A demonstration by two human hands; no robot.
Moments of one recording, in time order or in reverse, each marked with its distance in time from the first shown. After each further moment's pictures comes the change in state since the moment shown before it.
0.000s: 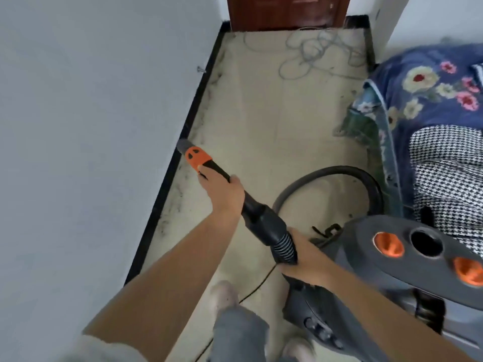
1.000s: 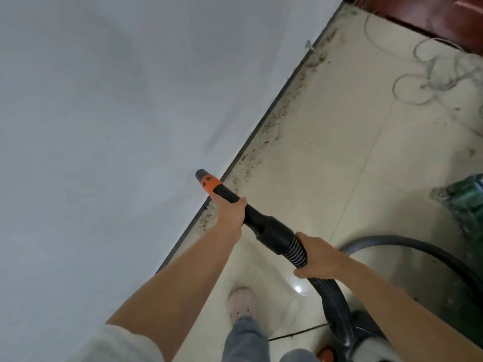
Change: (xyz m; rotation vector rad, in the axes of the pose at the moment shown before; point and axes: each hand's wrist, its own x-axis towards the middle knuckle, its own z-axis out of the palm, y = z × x) left_hand 0.347 -0.117 -0.178 -0.641 -0.037 -0.640; right_hand 0.339 -0.201 0.092 -0.556 -0.368 0.054
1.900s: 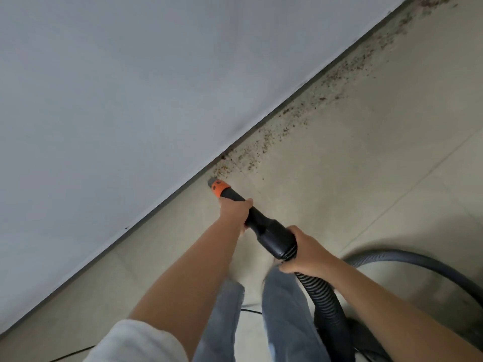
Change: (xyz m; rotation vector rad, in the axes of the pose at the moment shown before) left_hand 0.138 -0.109 -0.028 -0.042 0.243 -0.398; right_hand 0.134 0.026 0.066 0.096 -0.313 0.054
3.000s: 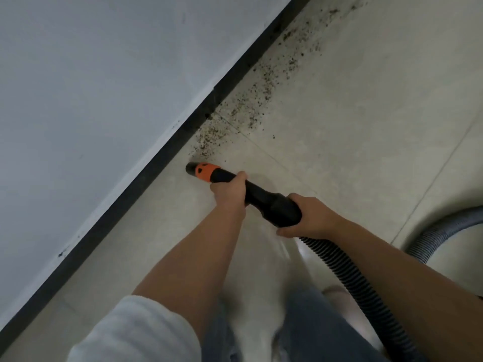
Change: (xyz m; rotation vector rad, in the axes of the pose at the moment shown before) left_hand 0.262 -0.093 0.009 -0.113 -0.014 0.145; right_hand 0.231 0.112 0.110 -0.074 0.204 -0.075
